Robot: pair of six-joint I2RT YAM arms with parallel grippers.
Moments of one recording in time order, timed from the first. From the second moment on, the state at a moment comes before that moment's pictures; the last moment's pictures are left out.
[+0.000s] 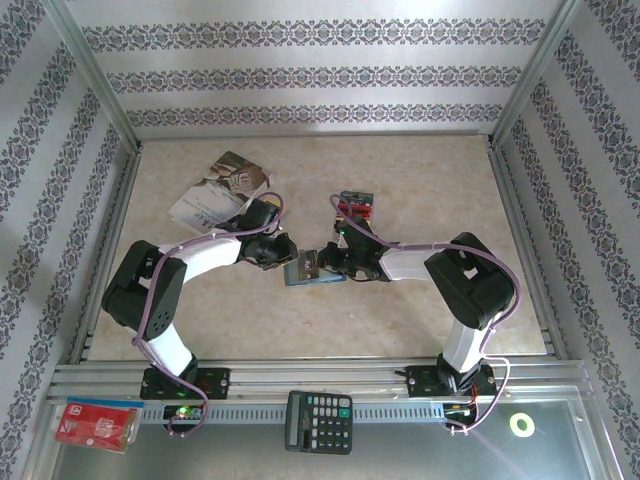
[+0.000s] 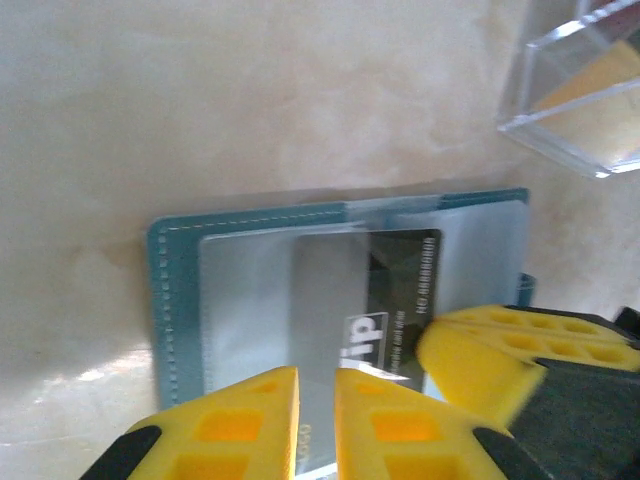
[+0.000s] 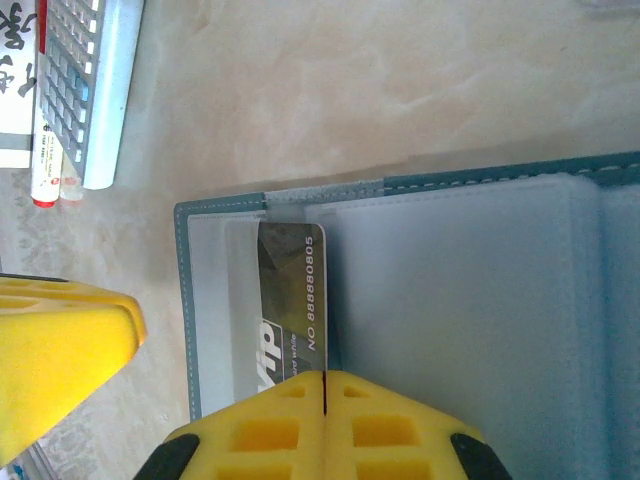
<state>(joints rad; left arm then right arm) -0.45 1.69 0.95 -0.29 0.37 -0.79 0.62 1.78 0.81 0.15 -0.38 0.90</state>
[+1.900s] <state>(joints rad) -0.40 1.57 1.02 -0.37 0.23 -0.74 0.48 1.31 0.77 -0.02 -0.19 0.43</state>
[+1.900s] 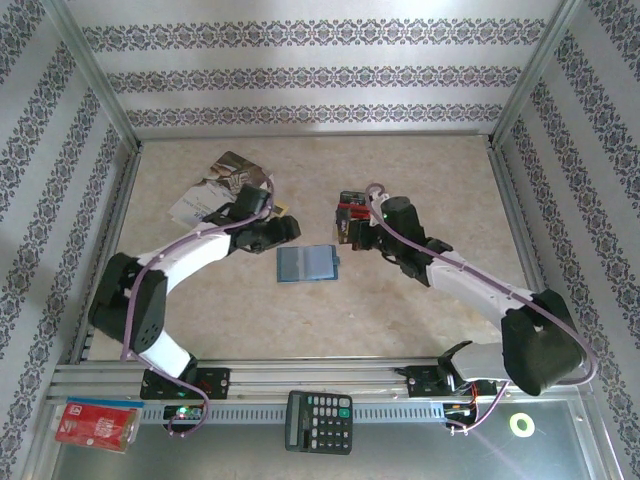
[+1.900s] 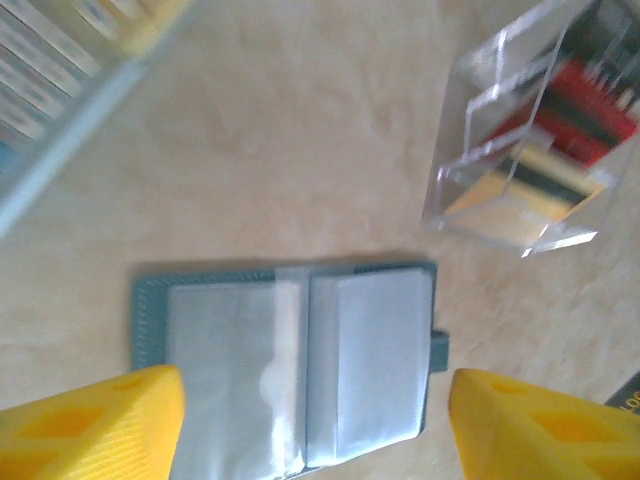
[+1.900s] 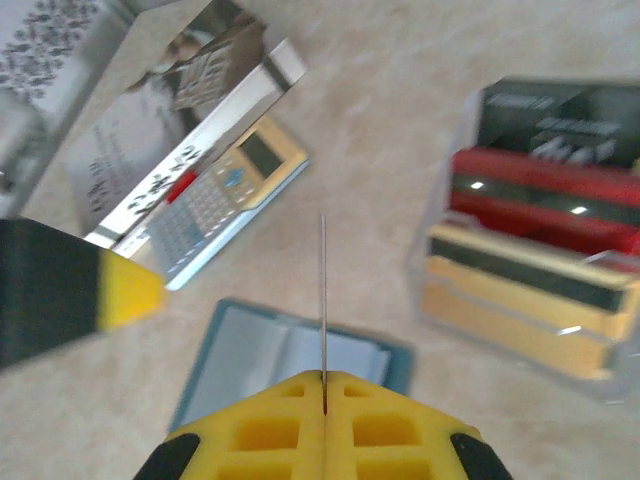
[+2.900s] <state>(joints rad) -0.15 1.32 0.89 -0.42 0.23 -0.66 0.25 1.77 1.50 -0.54 -0.43 -0.45</state>
